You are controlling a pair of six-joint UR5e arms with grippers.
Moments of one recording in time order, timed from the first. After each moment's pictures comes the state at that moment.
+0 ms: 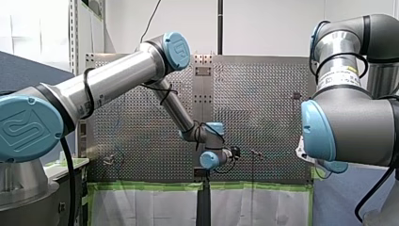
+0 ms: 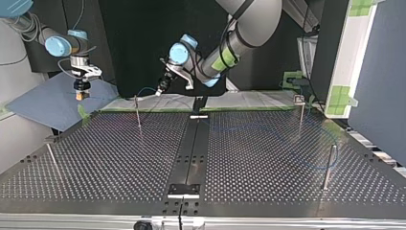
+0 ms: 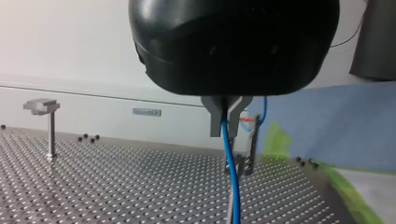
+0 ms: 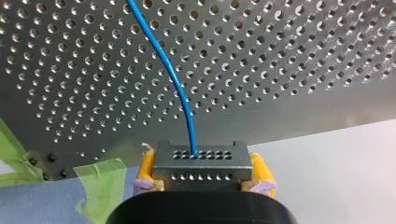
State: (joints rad) left arm -0.74 -2.60 -1.38 -2.34 -1.67 -1.66; right arm 1.44 -0.68 1.74 -1.03 1.20 1.80
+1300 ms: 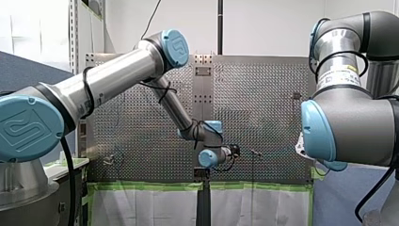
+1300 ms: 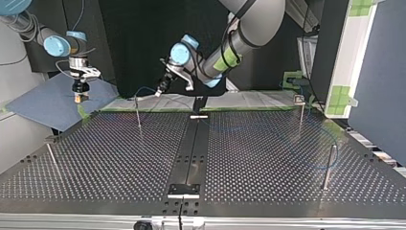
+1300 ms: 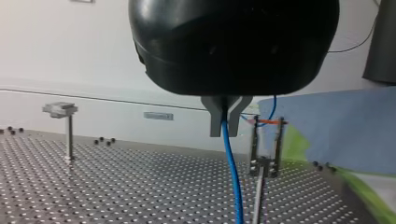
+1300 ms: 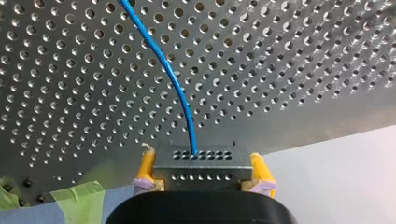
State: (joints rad) left arm -0.73 -2.57 -1.38 -2.33 -1.65 -1.68; right arm 1.44 -0.70 1.74 -1.07 1.17 1.85
